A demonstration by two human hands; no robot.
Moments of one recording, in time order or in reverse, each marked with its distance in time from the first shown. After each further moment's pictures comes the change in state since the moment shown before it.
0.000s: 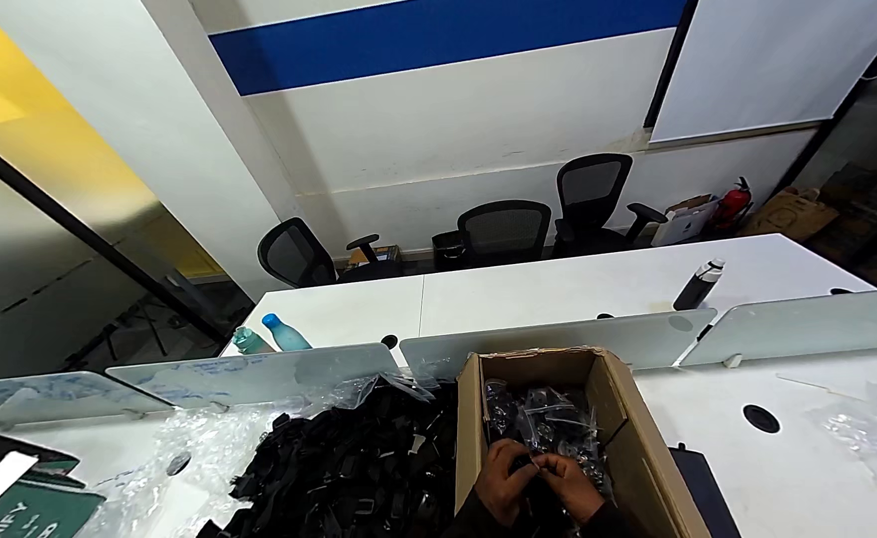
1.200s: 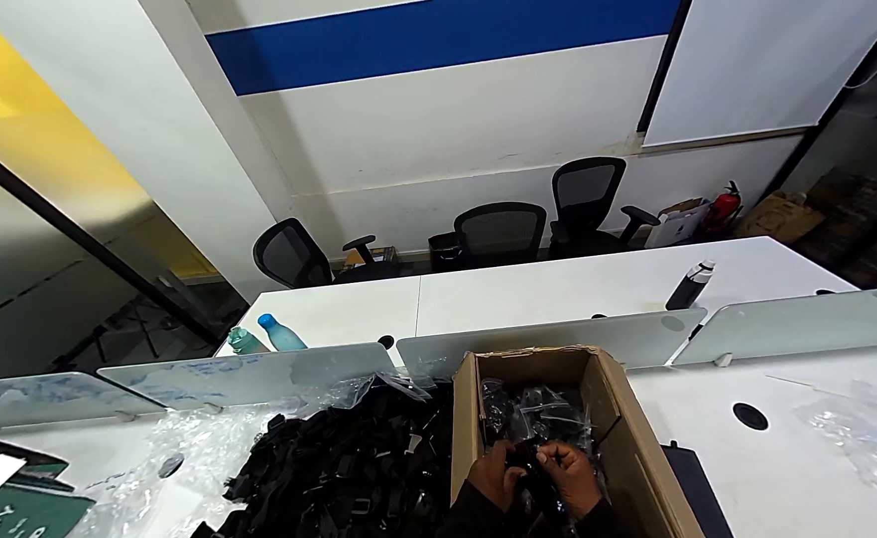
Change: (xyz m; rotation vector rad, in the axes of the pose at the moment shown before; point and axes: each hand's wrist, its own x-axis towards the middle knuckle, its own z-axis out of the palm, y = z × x) left_hand 0.018 0.023 -0.023 -0.080 -0.407 -0.713; right_hand -0.006 -0.009 0.010 0.233 0.264 -0.297
